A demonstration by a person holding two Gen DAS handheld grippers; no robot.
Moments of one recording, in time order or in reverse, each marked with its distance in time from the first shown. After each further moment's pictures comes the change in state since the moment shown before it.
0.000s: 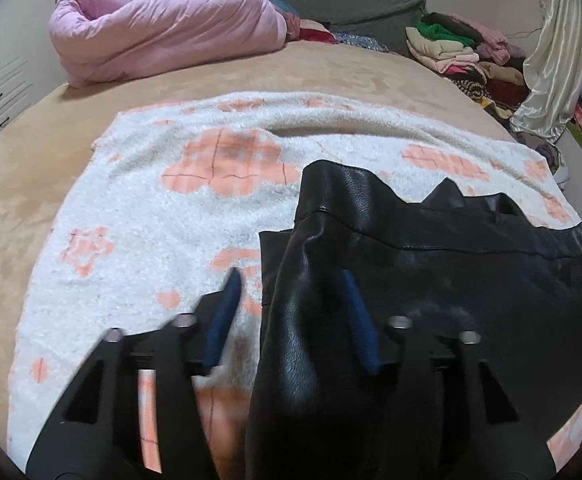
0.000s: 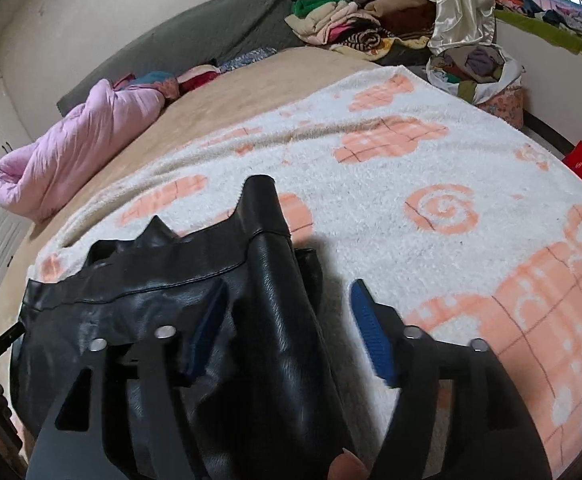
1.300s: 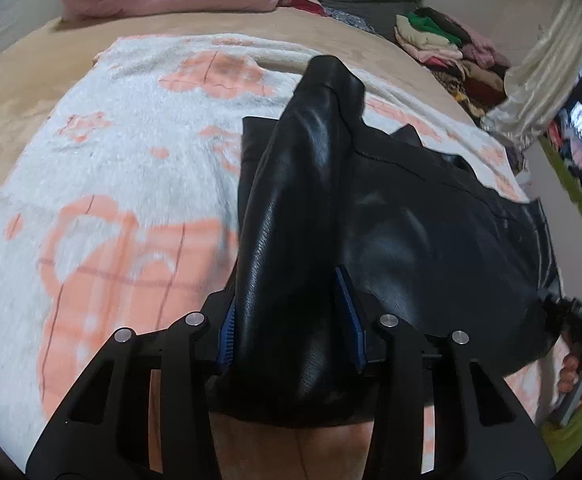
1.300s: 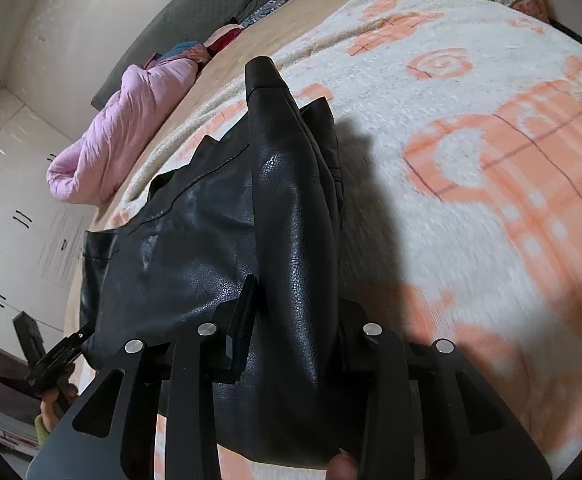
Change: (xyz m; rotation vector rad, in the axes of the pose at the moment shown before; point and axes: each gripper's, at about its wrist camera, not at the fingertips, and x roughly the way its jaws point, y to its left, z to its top) left arm -0.043 -0.001 -0.070 -0.103 0.131 -0.169; right arm -0.047 -0.027 -0.066 0.156 0.233 0.259
